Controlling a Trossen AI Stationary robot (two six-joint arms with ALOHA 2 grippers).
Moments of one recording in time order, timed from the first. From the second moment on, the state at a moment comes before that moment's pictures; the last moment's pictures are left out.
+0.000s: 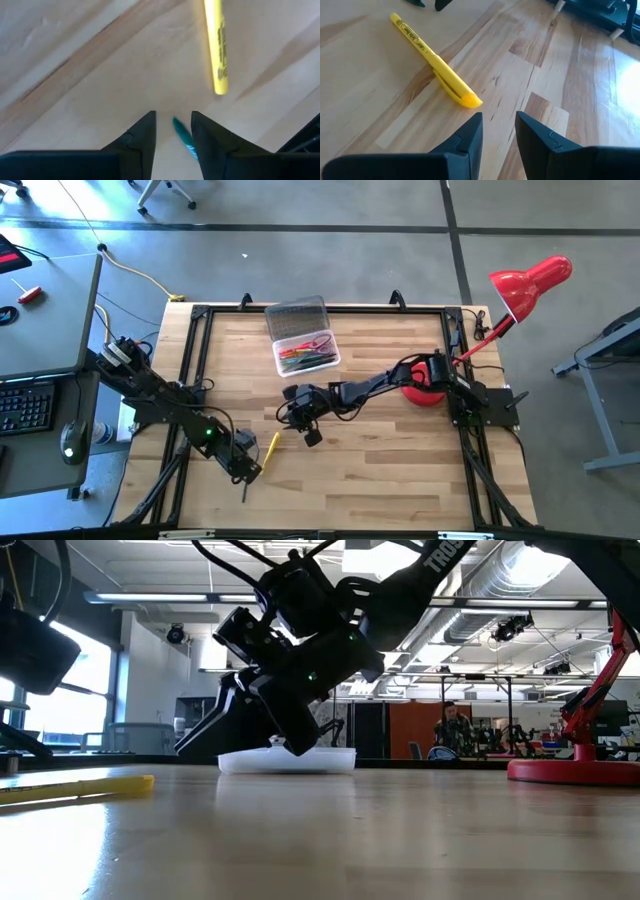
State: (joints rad) left arm -0.71 1.45 0.63 -0.30 0.02 -1.65; right arm 0.05 2.24 1.42 0.27 -0.22 -0.42
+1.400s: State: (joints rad) left arm -0.69 1.55 0.68 -0.41 -0.07 -1.83; right arm 0.05 2.24 1.42 0.24 -0.22 -0.42
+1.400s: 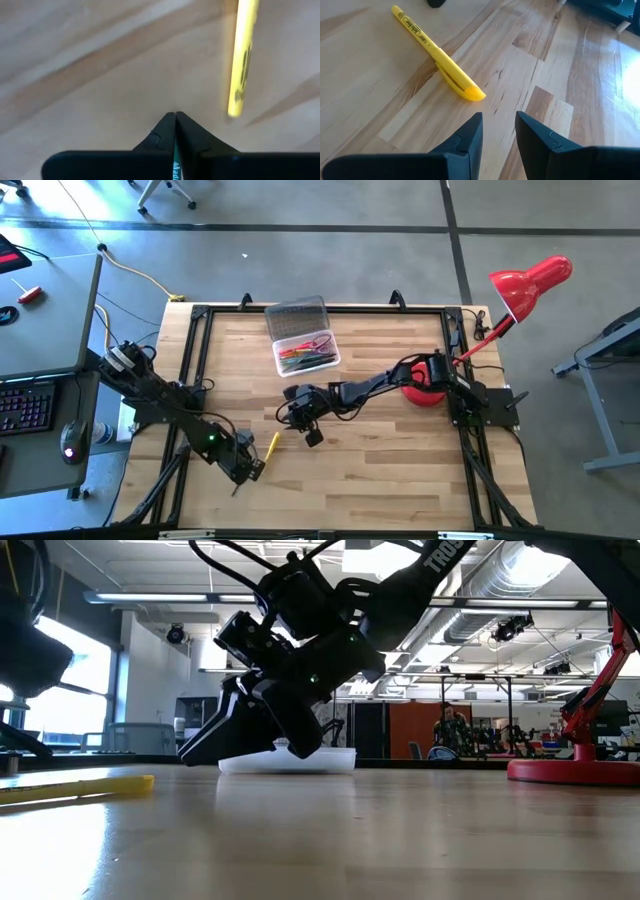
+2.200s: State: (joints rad) left arm -0.38 1.42 0.67 -0.46 -0.22 -1.42; right arm 0.05 2.24 1.42 0.24 -0.22 -0.41
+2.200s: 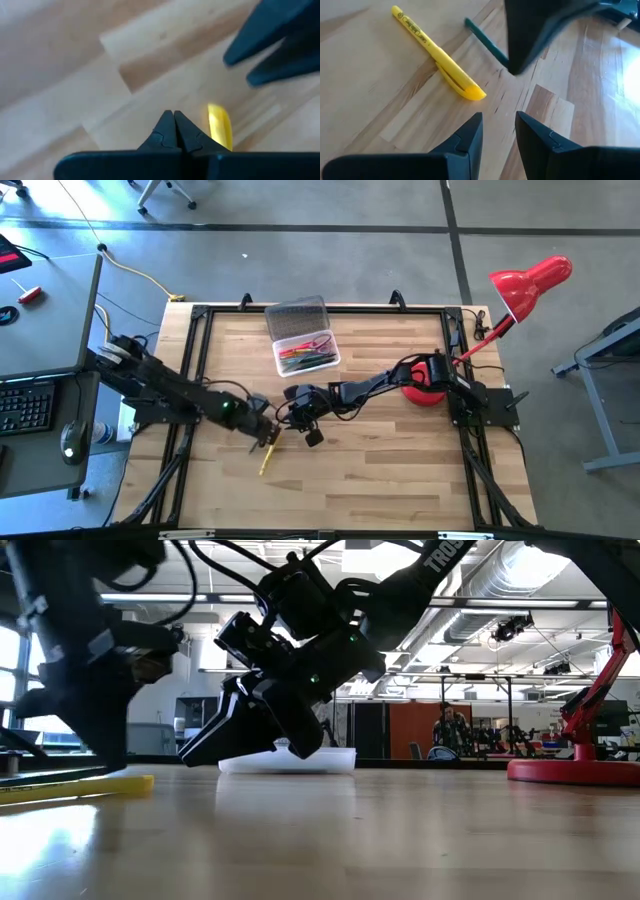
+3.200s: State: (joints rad) left arm -0.15 1.38 0.67 -0.44 -0.32 -1.10; right arm 0.07 2.24 1.42 0.23 -0.24 -0.34
